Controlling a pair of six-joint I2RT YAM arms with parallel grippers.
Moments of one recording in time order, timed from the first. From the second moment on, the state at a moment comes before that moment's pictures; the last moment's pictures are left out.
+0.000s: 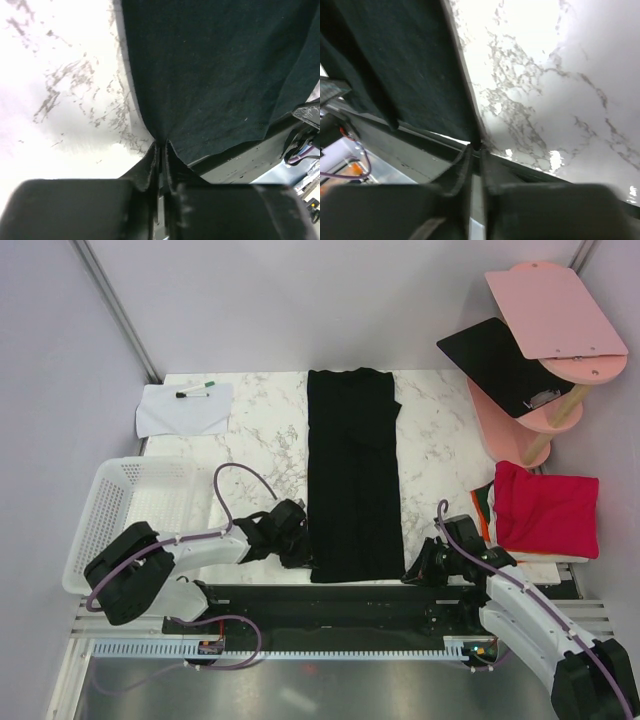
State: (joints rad) left arm -0.86 1.36 0.51 -0.16 0.17 -1.00; right arm 0.34 0.72 0.22 -0.57 -0.45 0.78
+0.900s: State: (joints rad) left arm -0.87 1.34 0.62 -0.34 0.09 -0.99; right arm 0.36 0.62 0.40 -0.62 -0.36 0.72
